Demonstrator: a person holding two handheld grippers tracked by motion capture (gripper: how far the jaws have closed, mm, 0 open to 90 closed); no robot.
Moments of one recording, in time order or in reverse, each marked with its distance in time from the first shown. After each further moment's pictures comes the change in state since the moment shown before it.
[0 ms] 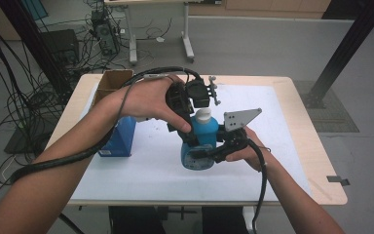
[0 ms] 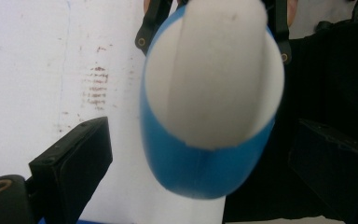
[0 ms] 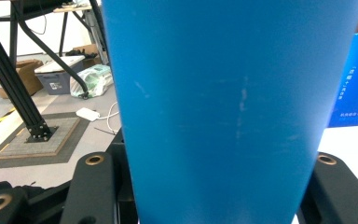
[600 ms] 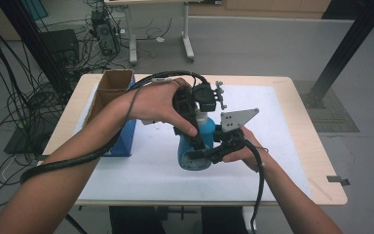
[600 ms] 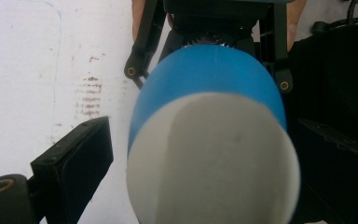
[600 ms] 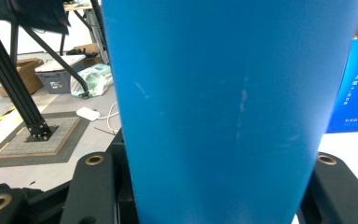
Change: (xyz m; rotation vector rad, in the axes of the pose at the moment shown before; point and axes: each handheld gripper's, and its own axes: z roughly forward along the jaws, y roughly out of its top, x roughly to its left) left arm -0.003 0.007 0.011 0.009 -0.012 0.019; right arm 0.003 0.004 0.006 0.002 0.004 -0.011
